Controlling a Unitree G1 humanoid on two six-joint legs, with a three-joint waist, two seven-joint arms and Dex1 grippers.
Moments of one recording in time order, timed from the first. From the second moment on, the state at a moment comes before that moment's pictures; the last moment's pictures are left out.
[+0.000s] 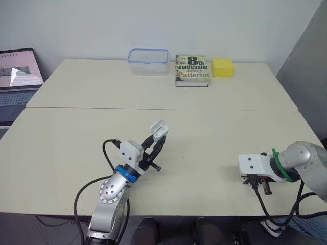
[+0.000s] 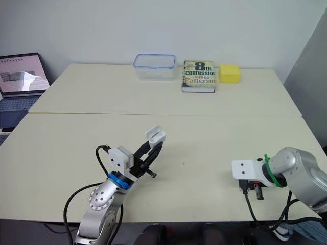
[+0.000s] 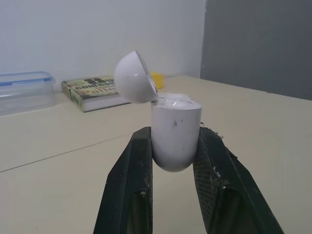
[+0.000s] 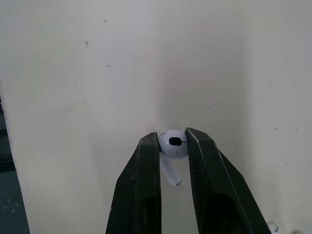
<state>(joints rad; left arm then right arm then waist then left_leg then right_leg) 0.01 0.19 -0.08 -0.23 -0.23 -0.10 -0.49 -0.30 -1.18 0.30 -0.44 -0.03 0.62 1.29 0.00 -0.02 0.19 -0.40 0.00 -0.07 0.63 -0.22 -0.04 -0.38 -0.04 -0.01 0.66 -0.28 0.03</state>
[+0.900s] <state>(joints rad) -0.10 0.12 -0.11 -0.15 -0.23 -0.16 -0.49 -0.69 -0.33 -0.16 -0.53 0.65 1.14 0.72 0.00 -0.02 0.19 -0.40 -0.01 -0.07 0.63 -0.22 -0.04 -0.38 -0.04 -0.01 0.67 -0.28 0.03</state>
